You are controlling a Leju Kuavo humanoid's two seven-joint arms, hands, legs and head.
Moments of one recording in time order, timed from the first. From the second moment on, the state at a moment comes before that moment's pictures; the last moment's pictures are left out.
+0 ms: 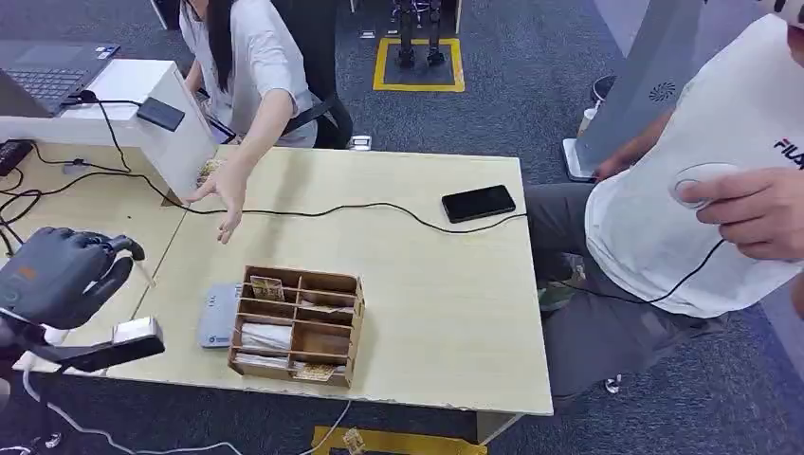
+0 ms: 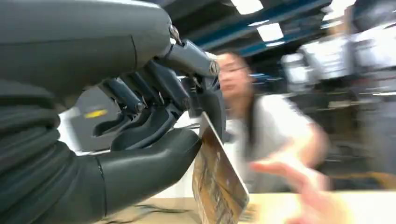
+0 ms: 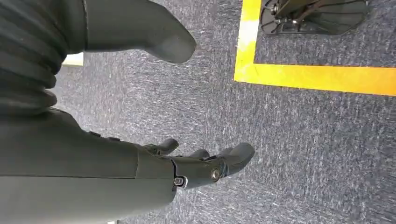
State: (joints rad) left arm 0.08 0.72 0.09 -2.01 -0.87 -0.12 -0.10; right arm -0.08 0.07 -1.22 -0.26 1.57 -0.05 -0.12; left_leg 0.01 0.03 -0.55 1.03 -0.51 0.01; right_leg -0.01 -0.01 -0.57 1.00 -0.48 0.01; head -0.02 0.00
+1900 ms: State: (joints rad) left arm 0.02 0.05 0.73 -1.68 -1.00 0.07 -0.16; right arm -0.07 0.09 -1.22 -0.26 1.55 -0.05 -0.08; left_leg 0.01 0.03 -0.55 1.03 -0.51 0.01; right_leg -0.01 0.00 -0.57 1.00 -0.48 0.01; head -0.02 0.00
